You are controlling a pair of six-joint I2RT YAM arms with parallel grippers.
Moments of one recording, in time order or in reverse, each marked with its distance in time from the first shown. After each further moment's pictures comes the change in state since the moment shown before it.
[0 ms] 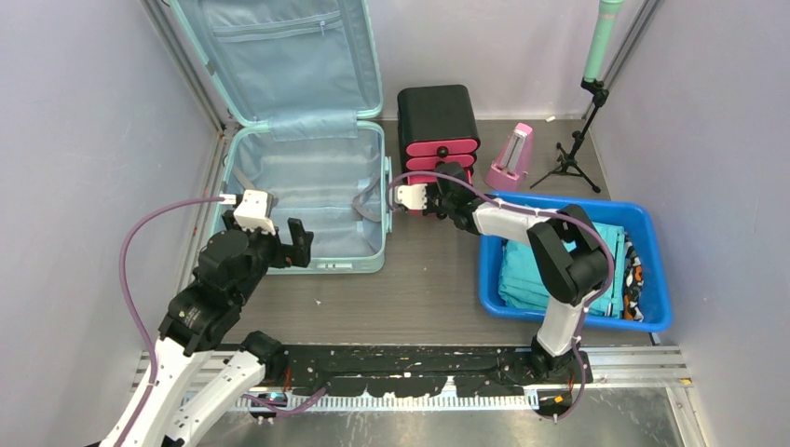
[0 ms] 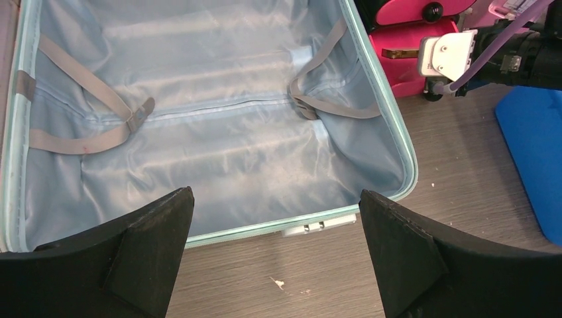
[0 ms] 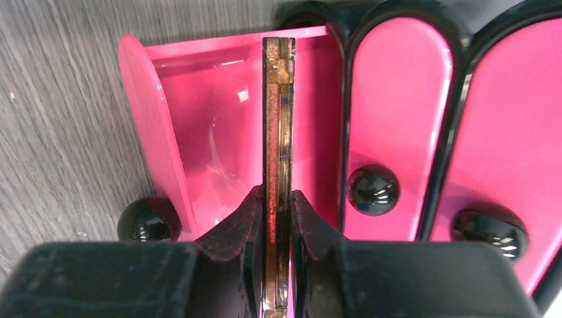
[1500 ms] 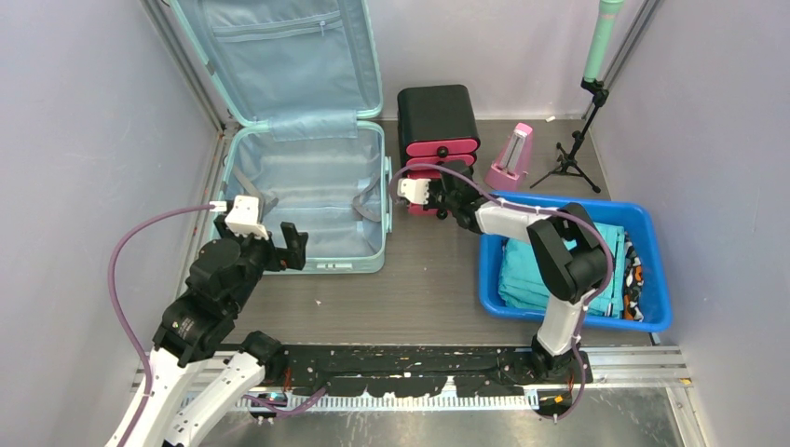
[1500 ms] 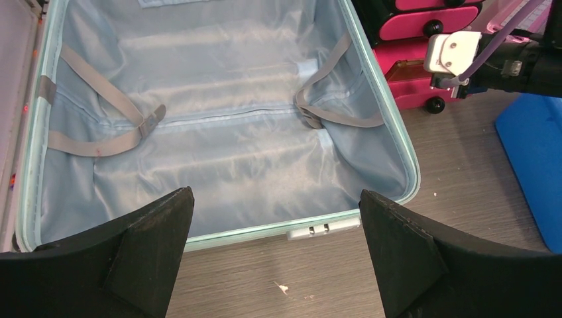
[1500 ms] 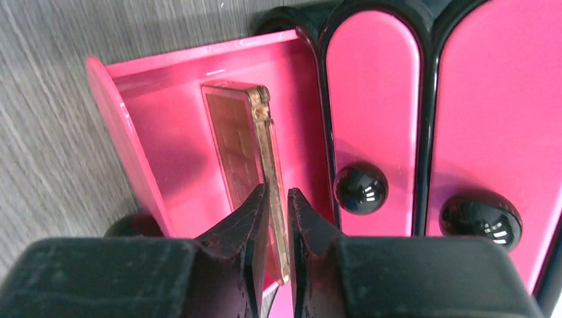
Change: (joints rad) left arm -0.006 -0.058 -0.010 0.001 -0.035 0.005; right arm -0.030 0.007 -0.011 0.063 -0.057 0.063
